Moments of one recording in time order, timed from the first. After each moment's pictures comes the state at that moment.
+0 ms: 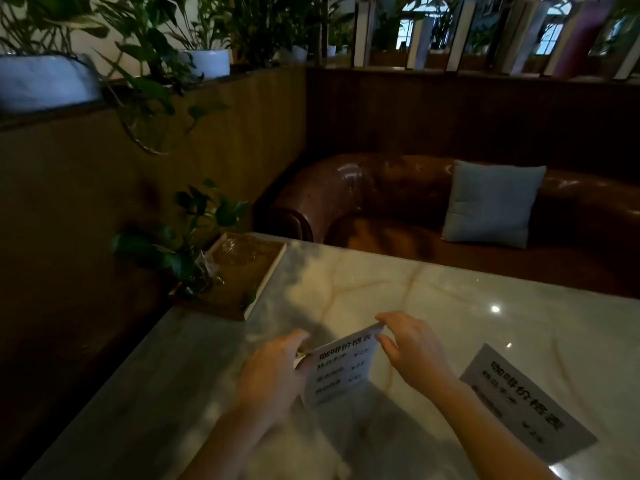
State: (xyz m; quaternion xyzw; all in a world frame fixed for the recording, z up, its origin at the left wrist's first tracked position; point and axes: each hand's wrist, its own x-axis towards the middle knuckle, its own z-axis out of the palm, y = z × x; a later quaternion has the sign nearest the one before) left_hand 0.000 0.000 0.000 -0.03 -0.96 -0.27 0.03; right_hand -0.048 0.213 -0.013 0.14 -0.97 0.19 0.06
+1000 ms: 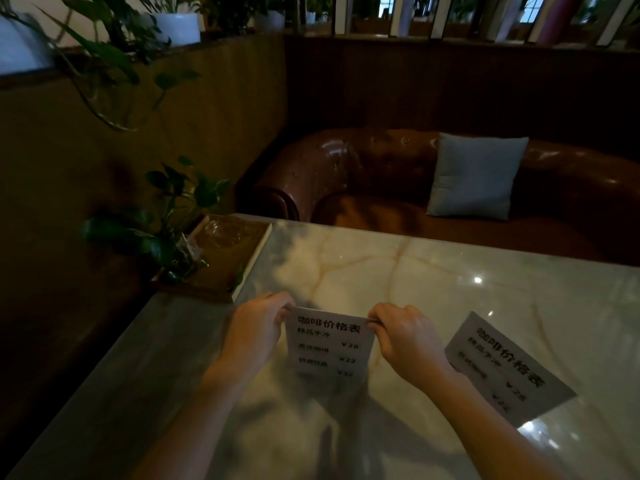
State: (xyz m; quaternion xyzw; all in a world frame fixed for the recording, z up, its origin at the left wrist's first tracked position) left_hand -0.025 -0.014 0.005 -0.10 -0.95 -0.29 0.11; right_hand -0.019 0.211 -0.007 0.16 -0.96 0.20 0.10
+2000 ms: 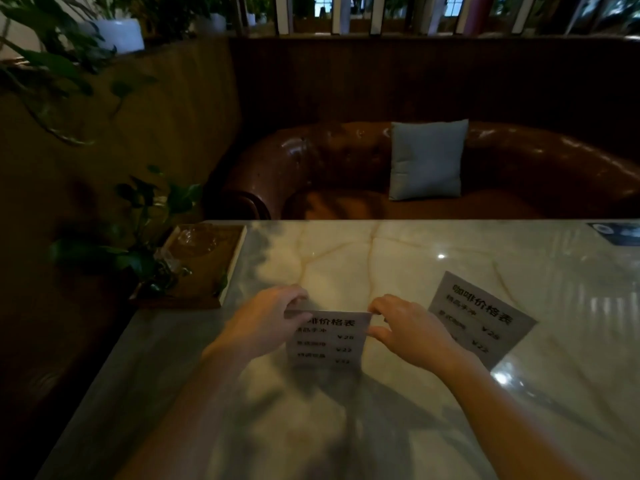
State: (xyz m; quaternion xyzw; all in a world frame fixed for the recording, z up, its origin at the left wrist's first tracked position) left_hand -0.031 -0.019 0.012 -0.23 -0.94 -0.27 -0.02; right_hand 0.020 0.203 0.004 0.06 -0.98 0.17 0.00
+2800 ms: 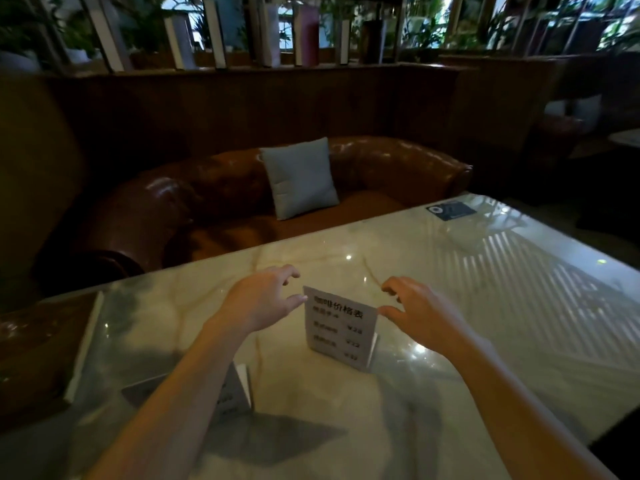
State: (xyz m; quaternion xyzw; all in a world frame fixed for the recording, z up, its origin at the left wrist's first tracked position) left_hand -0.049 0.181 0.049 -0.38 -0.91 -0.18 -0.02; right_hand 0.109 0.368 0.050 -0.15 -0.97 0.18 0.11
